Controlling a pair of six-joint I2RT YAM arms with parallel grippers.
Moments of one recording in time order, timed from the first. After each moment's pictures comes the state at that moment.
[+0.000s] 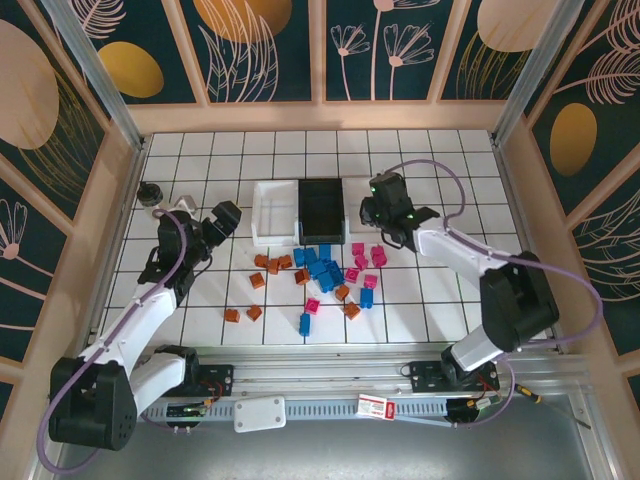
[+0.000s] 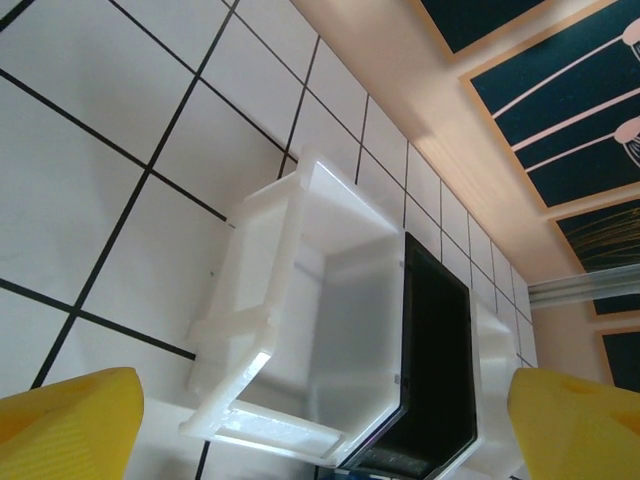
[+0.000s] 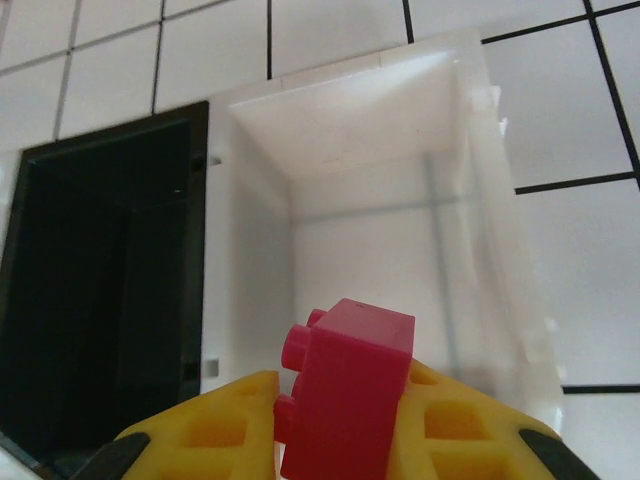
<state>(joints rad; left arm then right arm) -0.15 1.03 0.54 0.04 0.19 -0.90 0.53 1.56 1.03 -0.24 0.16 0.55</state>
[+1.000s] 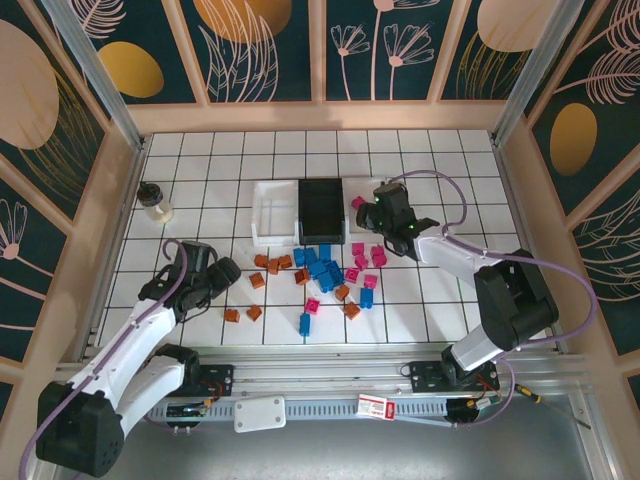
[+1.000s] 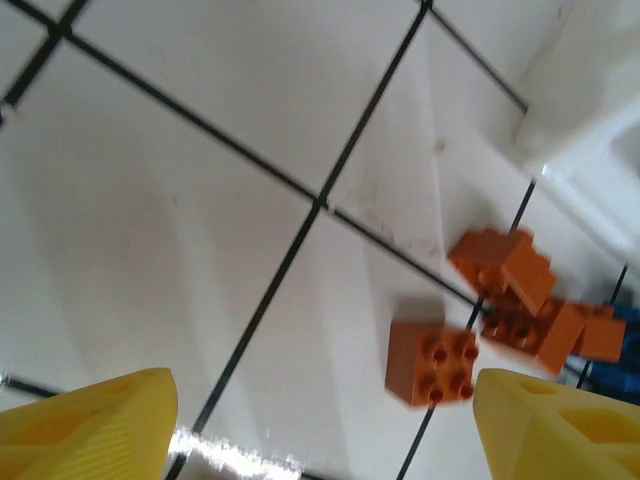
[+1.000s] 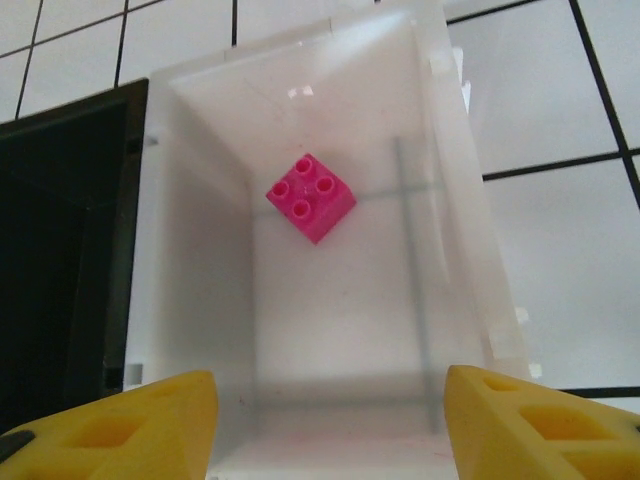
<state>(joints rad) -0.29 0.88 0.49 -0.61 0.01 -0.92 0.51 1.54 0.88 -0.08 0.17 0.55</state>
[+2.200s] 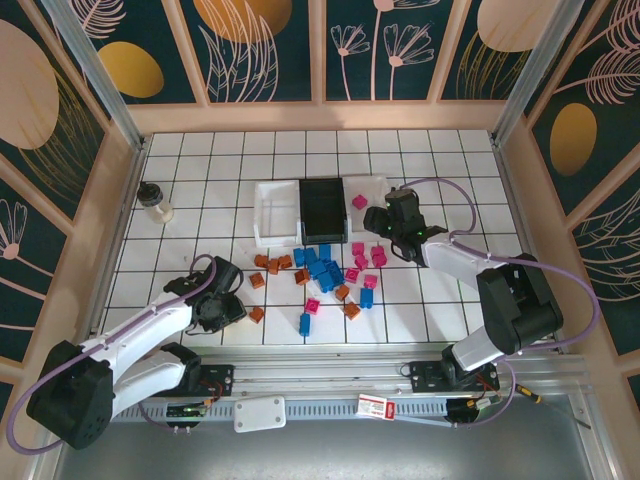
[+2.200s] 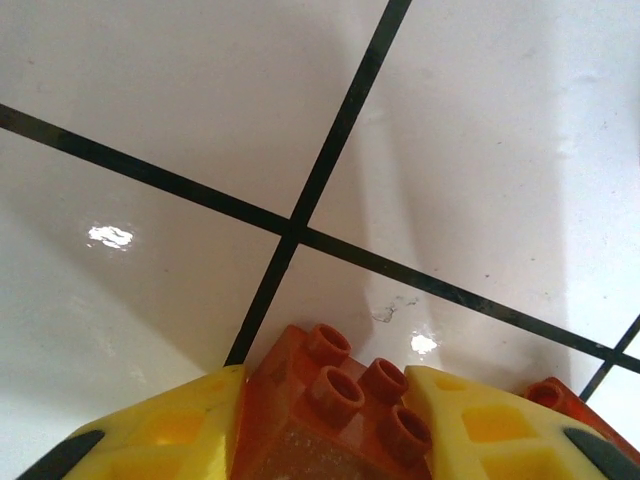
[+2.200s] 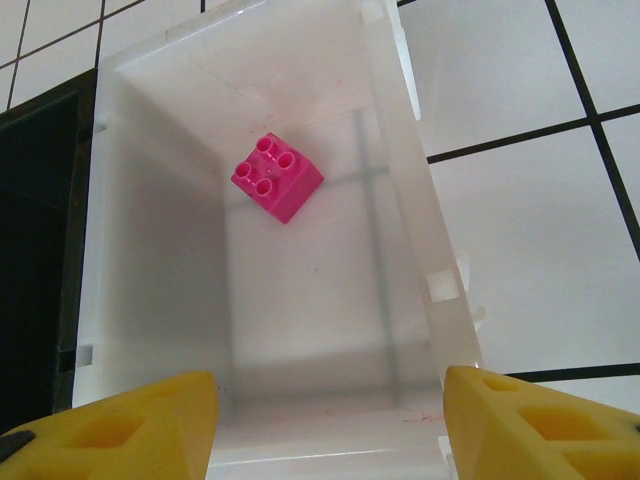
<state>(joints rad) -0.51 1.04 0.45 -0.76 0.02 -0.99 0.45 1.51 0.79 -0.01 0.11 0.58</state>
